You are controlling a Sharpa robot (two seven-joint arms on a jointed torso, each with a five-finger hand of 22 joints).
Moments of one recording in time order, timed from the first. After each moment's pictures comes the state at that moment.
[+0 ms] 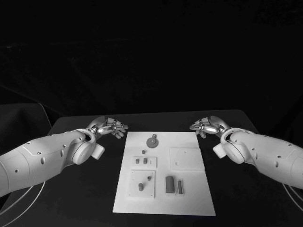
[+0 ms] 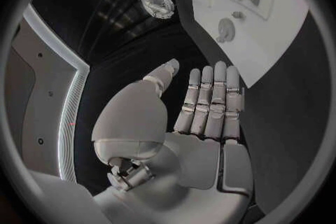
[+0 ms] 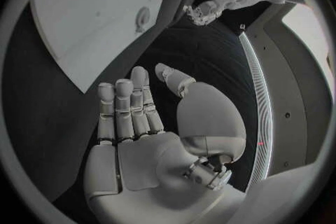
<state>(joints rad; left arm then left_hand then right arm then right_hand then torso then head) 1.18 -0.70 -0.15 1.06 -0.34 -0.15 0.26 1.14 -0.09 0.34 -0.08 0.19 0.93 0.15 0.34 0.47 0.97 0.14 0.37 0.31 0.99 0.13 0.29 0.65 0.05 0.63 0.05 1.07 0.33 1.11 -0.63 -0.07 0.94 -0.55 -0.24 0.21 1.04 -0.12 0.58 -0.12 0.19 0.93 0.15 0.34 0.59 0.98 0.11 0.94 0.37 0.95 0.04 1.16 0.75 0.19 0.69 0.05 1.45 0.74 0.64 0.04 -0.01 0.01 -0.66</state>
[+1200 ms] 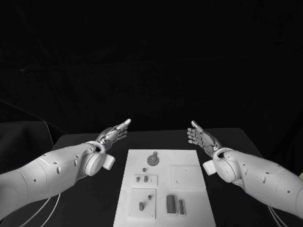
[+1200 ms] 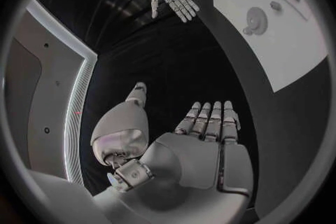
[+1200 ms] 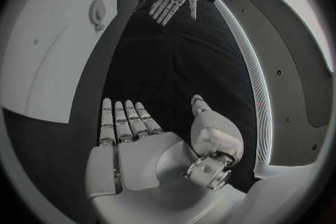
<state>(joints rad) 1.16 -0.60 -0.13 0.98 -0.22 -0.17 0.31 0.42 -0.02 0.07 -0.02 0.05 0.17 0.03 0.08 0.11 0.18 0.03 0.07 0.07 0.19 0.04 0.07 0.13 0.02 0.11 0.02 0.23 0.08 1.03 -0.53 0.03 0.85 -0.34 -0.13 0.31 0.22 -0.02 0.10 -0.02 0.05 0.19 0.04 0.08 0.14 0.21 0.04 0.11 0.07 0.18 0.03 0.12 0.12 0.01 0.07 0.03 0.46 0.12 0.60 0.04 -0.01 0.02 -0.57</state>
